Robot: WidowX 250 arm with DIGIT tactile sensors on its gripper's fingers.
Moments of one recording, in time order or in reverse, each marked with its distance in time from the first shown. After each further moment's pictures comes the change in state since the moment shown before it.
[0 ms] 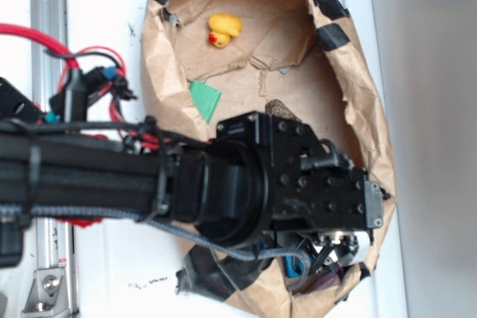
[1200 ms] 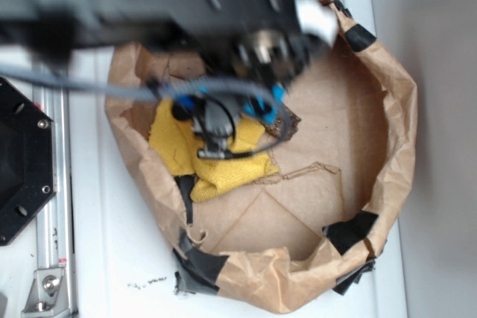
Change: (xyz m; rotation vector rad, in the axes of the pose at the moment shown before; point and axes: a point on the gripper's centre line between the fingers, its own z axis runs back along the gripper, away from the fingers) arm -0.135 -0.003 0.120 0.107 0.194 1.047
